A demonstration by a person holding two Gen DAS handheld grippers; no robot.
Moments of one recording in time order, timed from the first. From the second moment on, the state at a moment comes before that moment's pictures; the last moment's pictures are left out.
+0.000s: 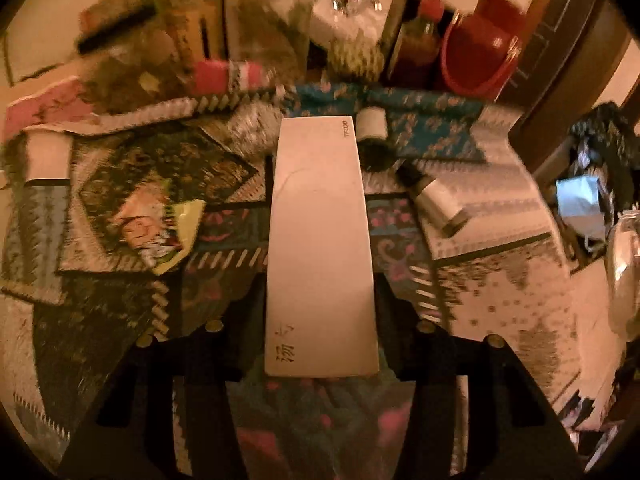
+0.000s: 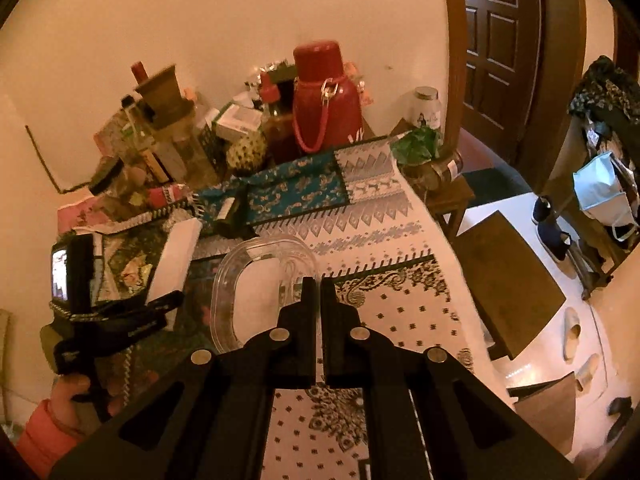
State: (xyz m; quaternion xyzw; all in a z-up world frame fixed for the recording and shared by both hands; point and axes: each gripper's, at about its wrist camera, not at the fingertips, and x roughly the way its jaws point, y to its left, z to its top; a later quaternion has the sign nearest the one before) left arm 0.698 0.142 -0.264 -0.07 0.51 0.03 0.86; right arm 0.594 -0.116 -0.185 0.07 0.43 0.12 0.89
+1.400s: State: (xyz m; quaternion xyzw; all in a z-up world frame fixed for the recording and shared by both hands) left arm 0.325 0.056 -0.031 -0.05 0.24 0.03 0.97; right arm 0.339 -0.147 -0.057 0.06 0.27 0.21 0.94
